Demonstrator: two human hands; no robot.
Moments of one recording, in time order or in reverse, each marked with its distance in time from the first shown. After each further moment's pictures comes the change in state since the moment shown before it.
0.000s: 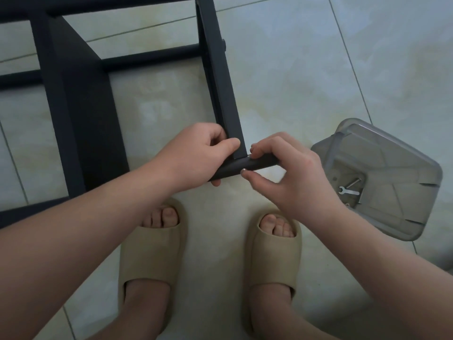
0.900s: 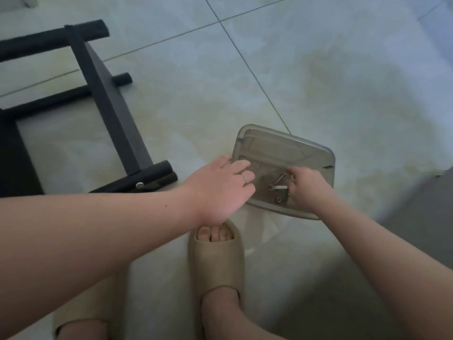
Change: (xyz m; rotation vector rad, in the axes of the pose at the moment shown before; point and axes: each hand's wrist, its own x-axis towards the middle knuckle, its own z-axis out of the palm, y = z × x) left_hand 0.019 0.091 0.133 1.287 -0.280 0.895; right_hand -0.080 0.144 -0.119 -0.469 -0.221 0.815
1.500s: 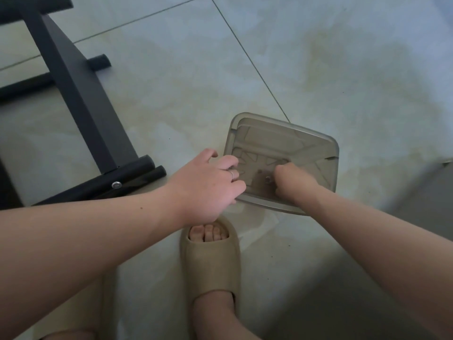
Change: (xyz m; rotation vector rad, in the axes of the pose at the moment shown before) left_hand 0.005 -0.006 0.021 -0.038 0.072 0.001; right_hand 0.036 -0.003 0.033 -0.317 -0.205 -0.023
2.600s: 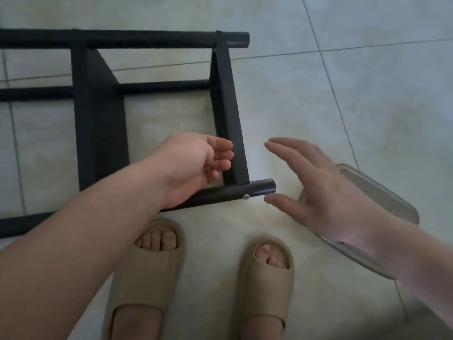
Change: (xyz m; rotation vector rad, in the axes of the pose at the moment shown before) left_hand -0.161 -0.096 -0.037 -2.102 0.530 -1.151; right_hand -0.106 -0.171 -0.121 0.187 0.390 -0.824
